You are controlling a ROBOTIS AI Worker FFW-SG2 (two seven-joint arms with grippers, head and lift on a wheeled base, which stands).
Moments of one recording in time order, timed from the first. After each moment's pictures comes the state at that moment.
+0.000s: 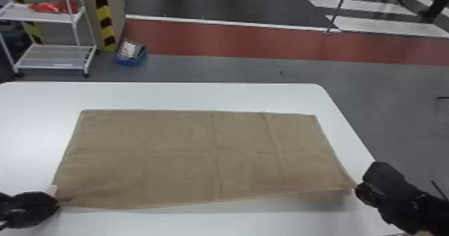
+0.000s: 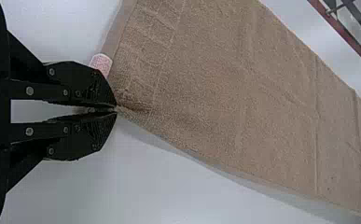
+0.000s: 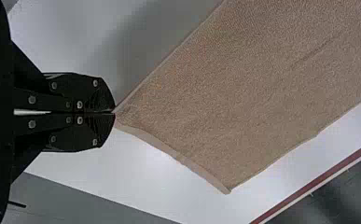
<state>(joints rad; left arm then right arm) 0.30 0.60 0.14 -1.84 -0.33 0.23 -1.15 0.47 -0.30 -0.33 -2.14 0.83 0.55 0.93</state>
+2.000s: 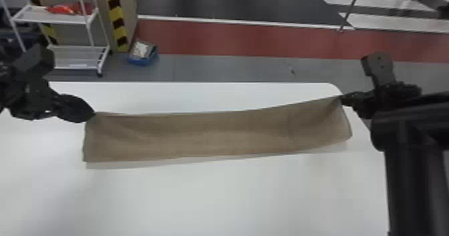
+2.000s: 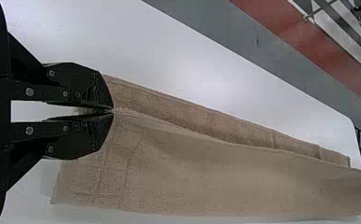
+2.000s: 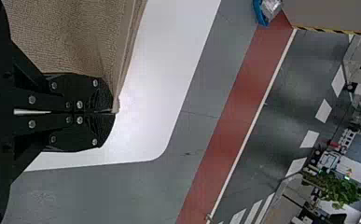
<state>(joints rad) -0.52 0.56 -0.19 -1.23 -0.36 0.16 -1.25 -0.40 -0.14 -0.29 -1.52 0.78 0.72 0.77</state>
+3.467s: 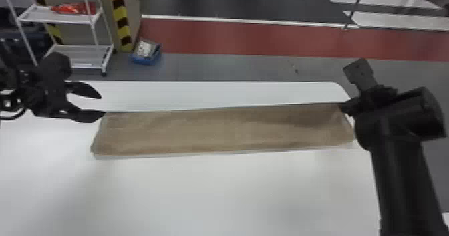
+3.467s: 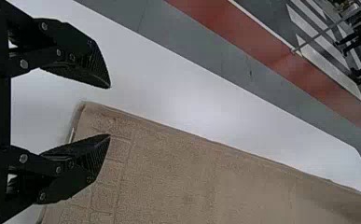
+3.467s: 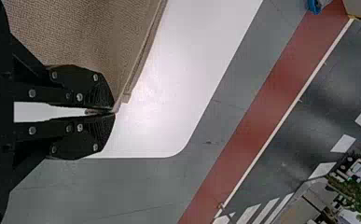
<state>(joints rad) -0.55 0.54 -0.25 -1.11 -0.35 0.04 -1.02 -0.48 -0.13 -0.26 -1.29 0.91 0.64 0.66</state>
